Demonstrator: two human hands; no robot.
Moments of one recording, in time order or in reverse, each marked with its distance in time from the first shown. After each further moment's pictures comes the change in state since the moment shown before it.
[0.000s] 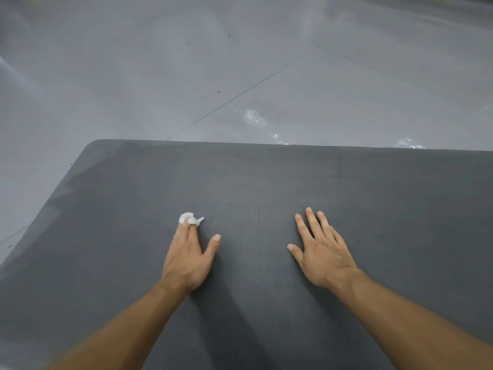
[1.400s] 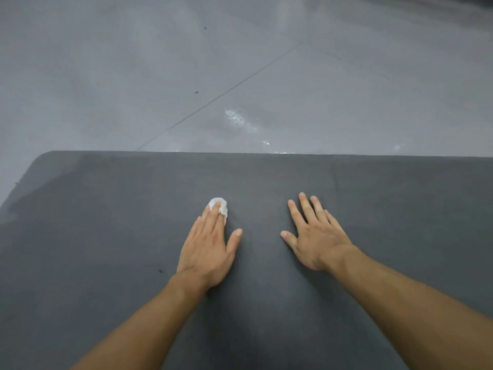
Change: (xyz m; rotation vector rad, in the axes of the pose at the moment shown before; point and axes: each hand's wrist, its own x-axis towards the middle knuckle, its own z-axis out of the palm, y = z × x) left_hand 0.081 0.066 0.019 0.129 -0.088 0.259; right_hand 0.080 0.006 -0.038 -0.099 -0.095 0.049
